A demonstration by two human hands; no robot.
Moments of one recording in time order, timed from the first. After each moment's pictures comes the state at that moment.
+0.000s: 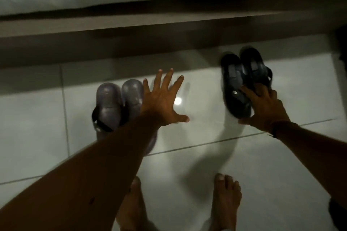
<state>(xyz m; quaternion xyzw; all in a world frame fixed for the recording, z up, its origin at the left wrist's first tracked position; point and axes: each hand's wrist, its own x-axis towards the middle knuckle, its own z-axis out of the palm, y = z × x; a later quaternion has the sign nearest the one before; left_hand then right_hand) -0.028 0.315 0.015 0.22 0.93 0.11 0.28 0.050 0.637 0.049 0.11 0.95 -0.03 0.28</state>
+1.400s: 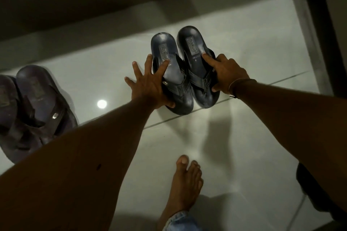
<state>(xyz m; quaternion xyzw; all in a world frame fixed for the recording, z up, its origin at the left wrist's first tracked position) 0.035 0.546 -0.064 0.14 0.93 0.11 0.33 0.075 0.795 -0.042 0.09 0.94 -0.10 0.32</state>
